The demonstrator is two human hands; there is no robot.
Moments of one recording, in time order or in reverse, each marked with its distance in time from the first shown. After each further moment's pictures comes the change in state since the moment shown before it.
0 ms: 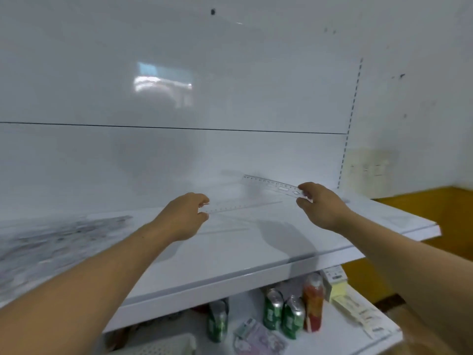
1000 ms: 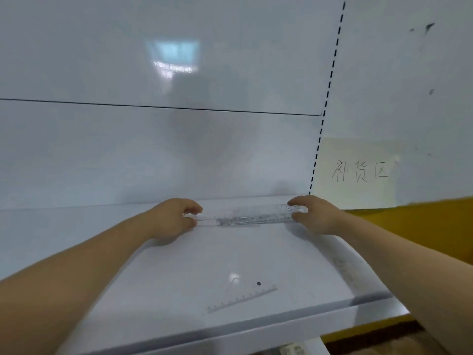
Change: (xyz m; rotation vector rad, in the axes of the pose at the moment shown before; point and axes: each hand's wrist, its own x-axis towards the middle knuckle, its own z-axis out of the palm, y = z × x) left_hand 0.216 0.164 0.186 -0.040 -0.200 -0.122; right_hand 0.203 0.313 -0.017 -0.053 -0.338 -0.091
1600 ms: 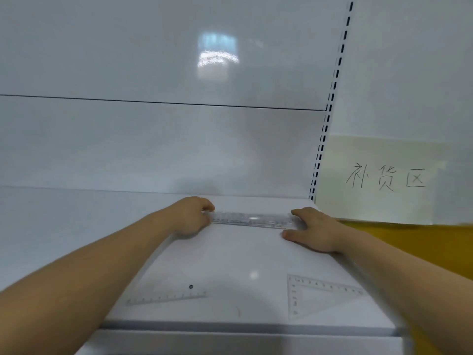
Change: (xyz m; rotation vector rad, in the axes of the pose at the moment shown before) left_hand 0.037 0.094 0.050 0.118 0.026 -0.239; right_hand 0.031 0.079 -0.009 -0.087 -0.236 -0.214
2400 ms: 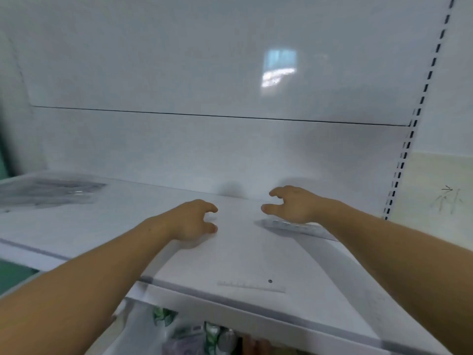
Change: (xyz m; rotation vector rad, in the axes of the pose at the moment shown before) left_hand -0.108 -0.075 -0.049 0.042 0.032 -0.206; right_hand 0.047 -0.167 -0.011 -0.046 -0.028 -0.283
